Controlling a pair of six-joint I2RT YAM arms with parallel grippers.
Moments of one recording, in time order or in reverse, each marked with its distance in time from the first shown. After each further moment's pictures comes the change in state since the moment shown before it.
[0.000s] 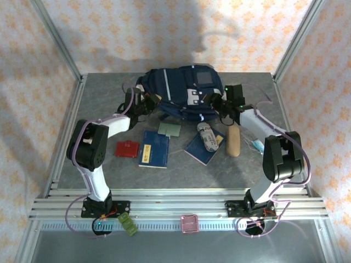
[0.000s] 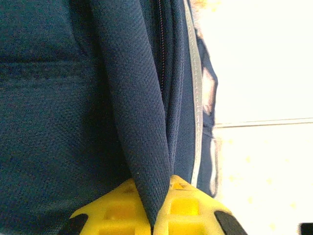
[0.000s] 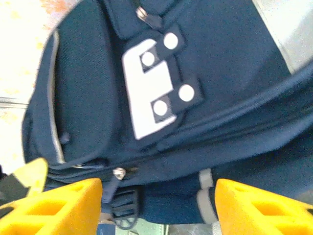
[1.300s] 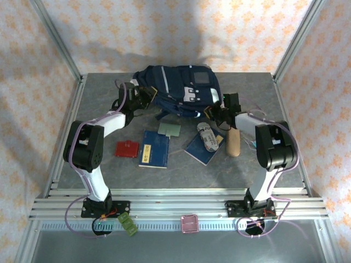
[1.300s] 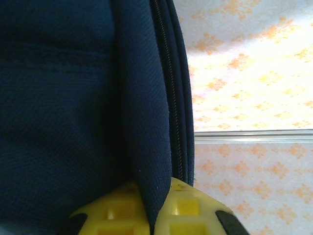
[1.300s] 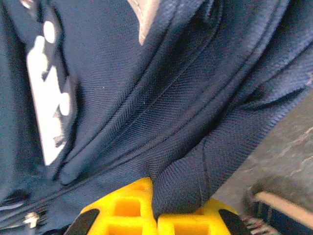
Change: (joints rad) left arm 0.060 -0.020 0.047 -0.013 0.046 -0.053; right arm -0.019 0.135 -0.063 0.199 -0.100 0.301
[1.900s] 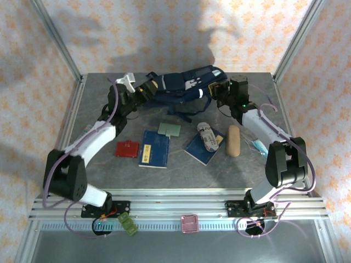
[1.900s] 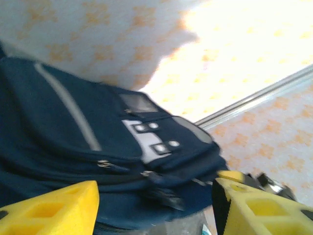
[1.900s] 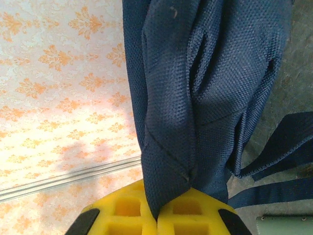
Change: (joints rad) left arm -0.084 -0.397 -0.150 -0.046 -0.079 0.320; right arm 0.029 -0.199 0.113 0.014 0.161 0.301
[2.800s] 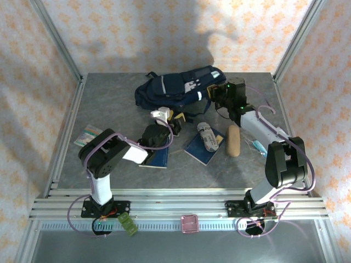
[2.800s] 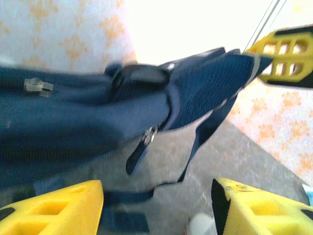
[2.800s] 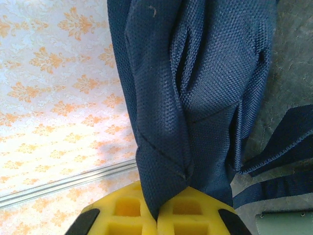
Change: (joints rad) left arm -0.389 0.444 -0.304 0.941 -0.467 0.509; right arm 0.023 0.000 -0.032 0.026 0.028 0.031
